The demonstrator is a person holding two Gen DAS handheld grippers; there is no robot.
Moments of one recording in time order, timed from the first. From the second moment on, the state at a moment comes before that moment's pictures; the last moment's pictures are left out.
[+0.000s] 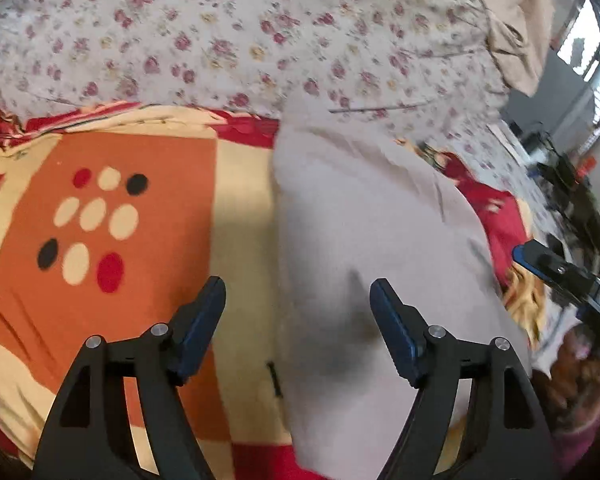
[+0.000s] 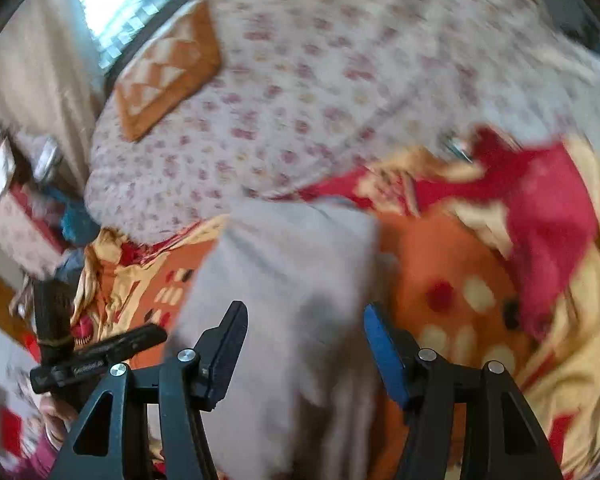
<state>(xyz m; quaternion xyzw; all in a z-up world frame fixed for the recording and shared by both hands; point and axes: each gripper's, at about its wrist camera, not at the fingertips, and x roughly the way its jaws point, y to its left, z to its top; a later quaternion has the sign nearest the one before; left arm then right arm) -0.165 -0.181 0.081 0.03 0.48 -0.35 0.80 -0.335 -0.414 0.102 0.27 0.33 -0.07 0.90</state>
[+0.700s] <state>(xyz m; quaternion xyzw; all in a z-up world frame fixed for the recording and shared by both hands) -0.173 -0.219 0.044 0.10 0.46 -0.35 0.81 -0.262 -0.449 0.055 0.24 0.39 -0.16 0.87</state>
